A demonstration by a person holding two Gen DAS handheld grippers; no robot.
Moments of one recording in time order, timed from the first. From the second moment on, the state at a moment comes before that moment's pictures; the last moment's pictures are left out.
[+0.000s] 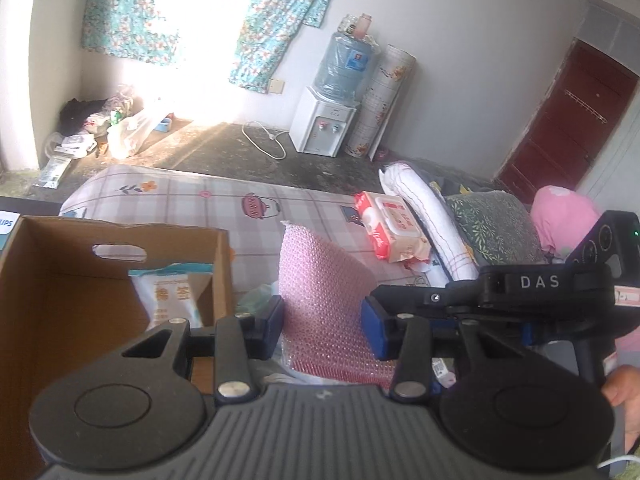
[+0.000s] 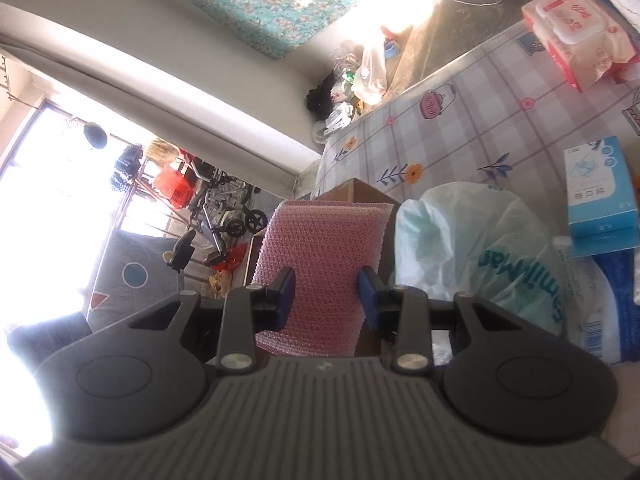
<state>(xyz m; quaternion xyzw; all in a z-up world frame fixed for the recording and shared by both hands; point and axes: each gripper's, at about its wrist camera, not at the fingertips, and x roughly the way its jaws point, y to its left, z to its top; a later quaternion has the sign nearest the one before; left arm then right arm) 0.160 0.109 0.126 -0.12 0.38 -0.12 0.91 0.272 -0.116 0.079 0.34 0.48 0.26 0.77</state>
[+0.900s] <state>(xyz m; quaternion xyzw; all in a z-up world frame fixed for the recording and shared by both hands) 0.254 0.303 -0.017 -0.21 0.48 0.01 0.85 0.398 0.145 -0.040 0.18 0.61 0.28 0.72</state>
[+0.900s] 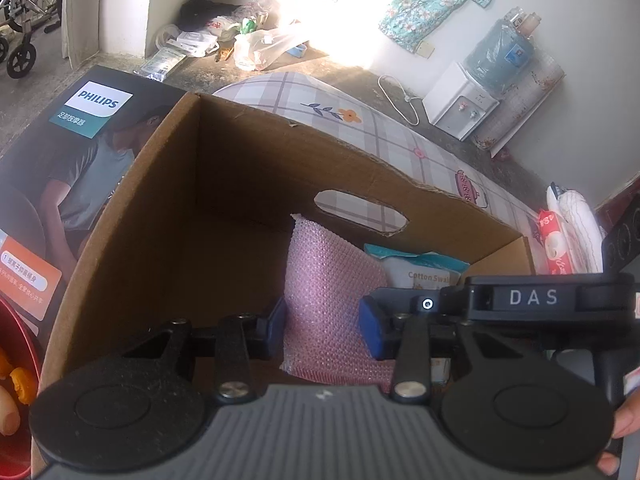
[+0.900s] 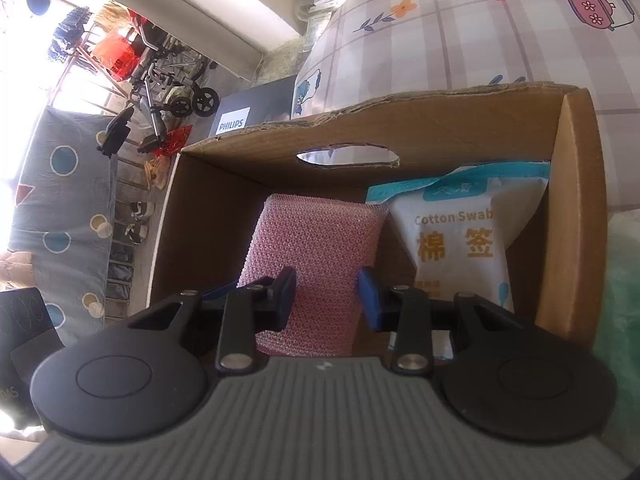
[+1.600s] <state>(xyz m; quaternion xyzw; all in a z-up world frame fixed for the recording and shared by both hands) 0.241 0.294 -0.012 -0.18 0.52 0.04 0.84 0.386 0.129 -0.011 0.22 0.57 0.31 0.73</state>
